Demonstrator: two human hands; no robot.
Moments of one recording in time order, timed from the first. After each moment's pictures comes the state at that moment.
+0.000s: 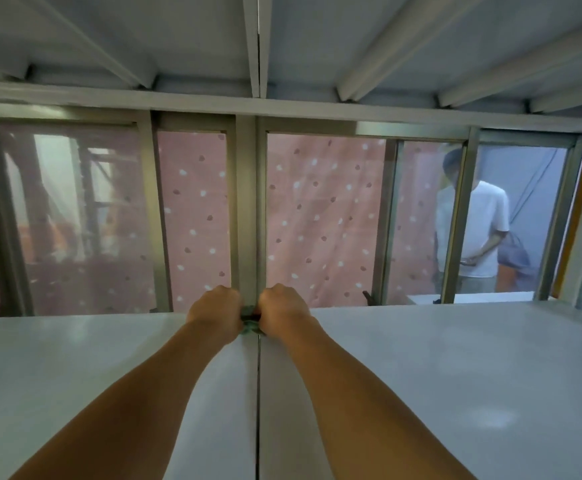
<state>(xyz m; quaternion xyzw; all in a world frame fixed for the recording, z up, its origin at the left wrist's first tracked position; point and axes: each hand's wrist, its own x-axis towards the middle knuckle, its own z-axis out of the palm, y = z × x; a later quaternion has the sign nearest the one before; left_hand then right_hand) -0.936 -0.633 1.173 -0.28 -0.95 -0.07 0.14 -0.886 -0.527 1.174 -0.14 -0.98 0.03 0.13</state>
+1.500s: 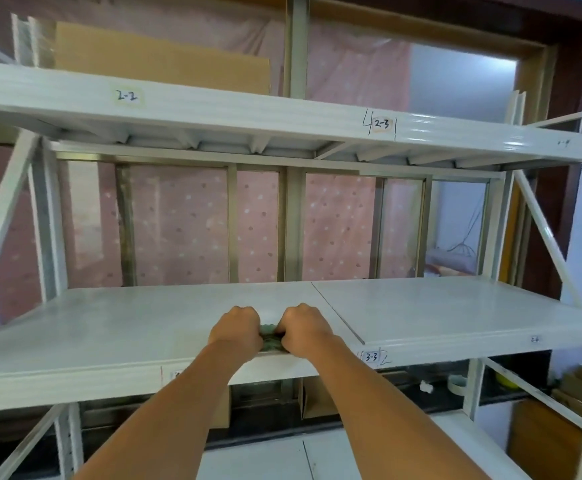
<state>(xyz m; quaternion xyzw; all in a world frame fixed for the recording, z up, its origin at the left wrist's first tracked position) -0.770 -0.941 1.166 -0.32 -0.93 -0.14 0.11 -0.705 -0.827 1.162 -0.20 -0.97 0.03 0.16</state>
